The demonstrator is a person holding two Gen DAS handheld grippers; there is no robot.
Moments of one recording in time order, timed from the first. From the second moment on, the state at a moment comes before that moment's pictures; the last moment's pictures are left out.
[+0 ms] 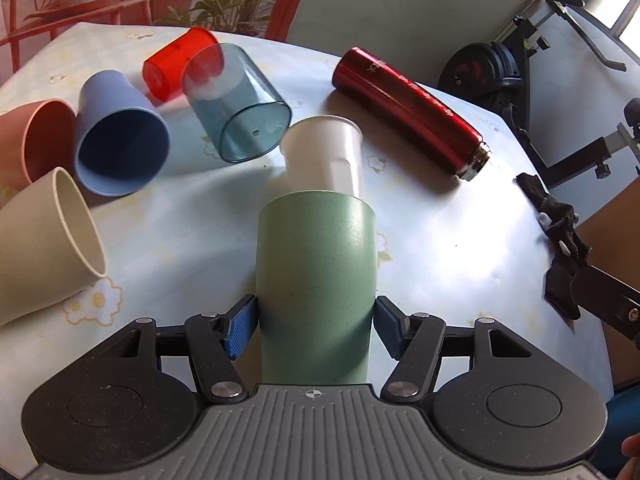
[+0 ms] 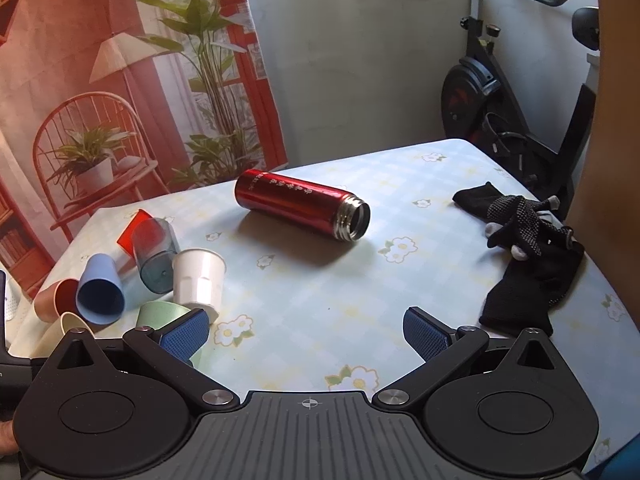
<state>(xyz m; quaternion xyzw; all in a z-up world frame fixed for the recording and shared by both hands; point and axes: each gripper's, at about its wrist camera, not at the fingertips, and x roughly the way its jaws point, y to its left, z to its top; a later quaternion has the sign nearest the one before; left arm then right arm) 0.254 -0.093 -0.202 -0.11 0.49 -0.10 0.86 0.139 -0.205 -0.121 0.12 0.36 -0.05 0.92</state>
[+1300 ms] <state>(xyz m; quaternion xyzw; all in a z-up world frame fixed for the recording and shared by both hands) 0.218 0.099 -0.106 -0.06 0.34 0.06 0.94 0.238 -0.102 -0.168 0.10 0.50 0.07 0.86</state>
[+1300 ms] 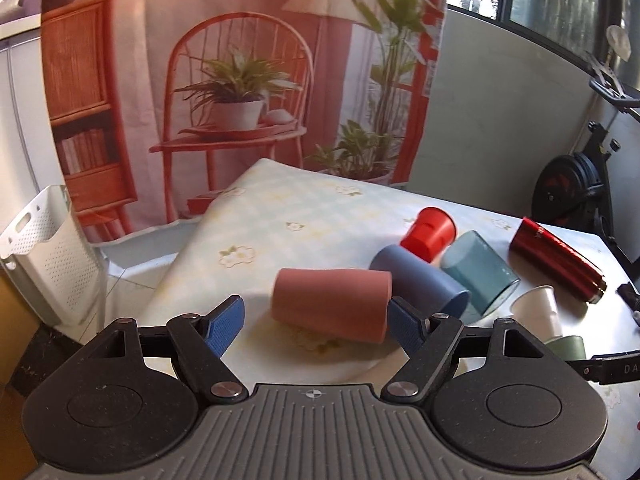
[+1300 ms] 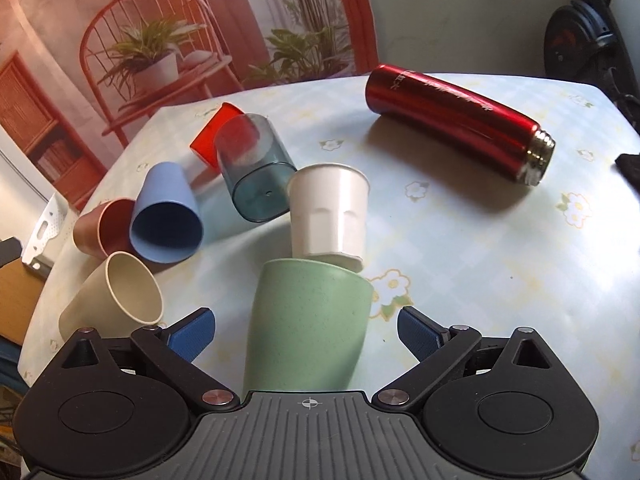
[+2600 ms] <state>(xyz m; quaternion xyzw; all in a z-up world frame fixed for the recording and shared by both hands) 0.205 0.074 -0.125 -0.07 0.36 -0.01 0.93 0.201 -0.112 -0.176 0.15 0.48 0.07 0.86</state>
